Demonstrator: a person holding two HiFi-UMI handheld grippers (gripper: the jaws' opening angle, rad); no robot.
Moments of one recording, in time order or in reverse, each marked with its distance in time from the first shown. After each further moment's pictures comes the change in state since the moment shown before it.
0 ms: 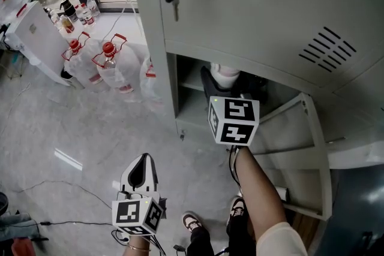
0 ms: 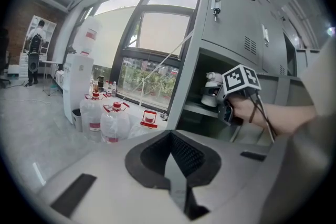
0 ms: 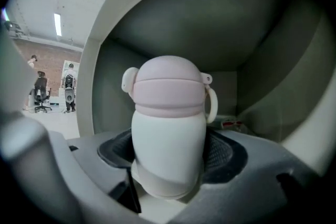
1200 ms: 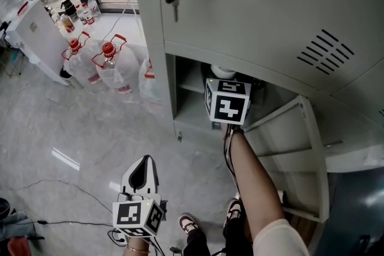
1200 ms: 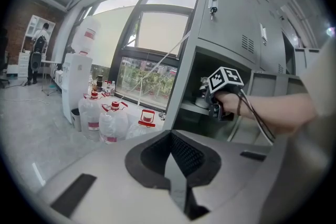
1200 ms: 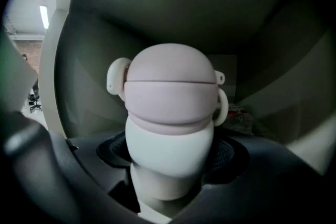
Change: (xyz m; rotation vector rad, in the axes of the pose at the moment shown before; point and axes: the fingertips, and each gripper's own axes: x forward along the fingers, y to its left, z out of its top) left arm 0.000 -0.010 -0.004 0.001 0.001 -0.007; right arm 0.040 -0.017 -0.026 0.016 0.166 -0.053
